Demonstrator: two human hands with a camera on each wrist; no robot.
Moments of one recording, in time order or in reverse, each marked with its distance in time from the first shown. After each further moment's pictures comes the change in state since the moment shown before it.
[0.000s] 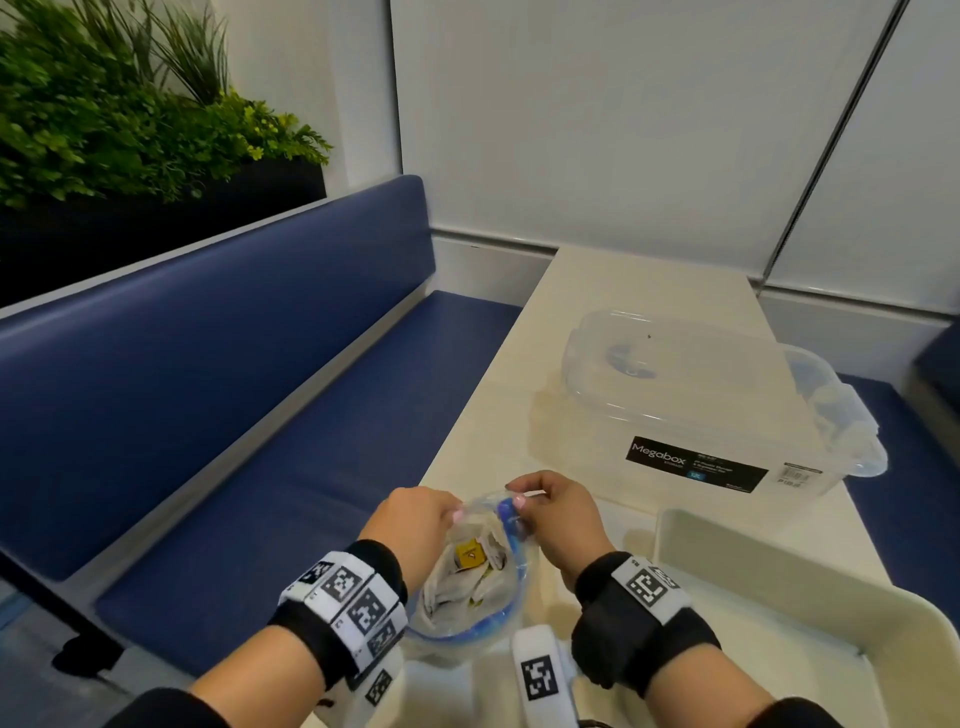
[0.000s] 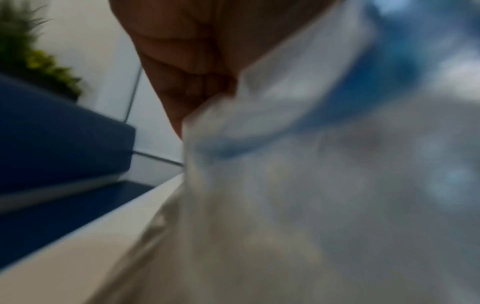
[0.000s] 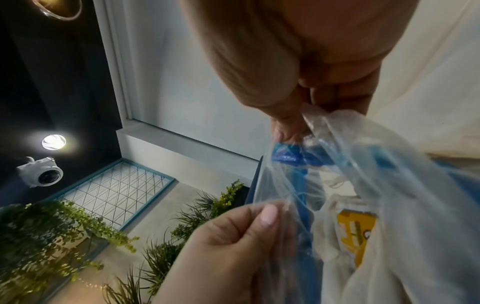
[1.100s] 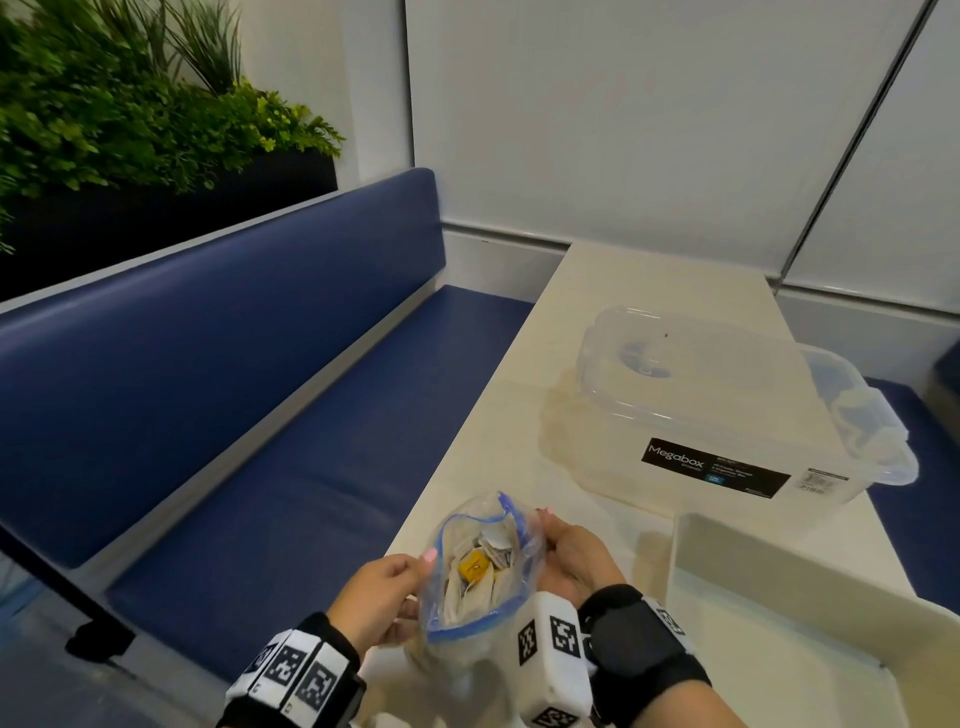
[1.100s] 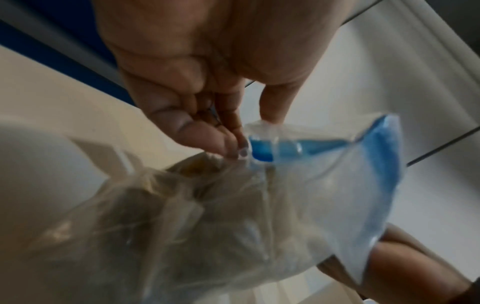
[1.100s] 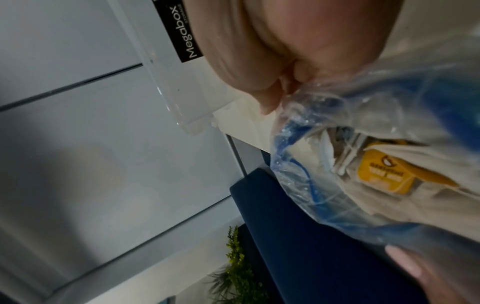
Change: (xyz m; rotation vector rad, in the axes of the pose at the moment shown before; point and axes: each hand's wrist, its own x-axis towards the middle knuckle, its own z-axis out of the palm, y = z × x) left_hand -0.042 -0.033 0.037 -1.115 -0.133 -0.501; right_hand -0.008 0.018 0.011 1.094 -0.293 0.657
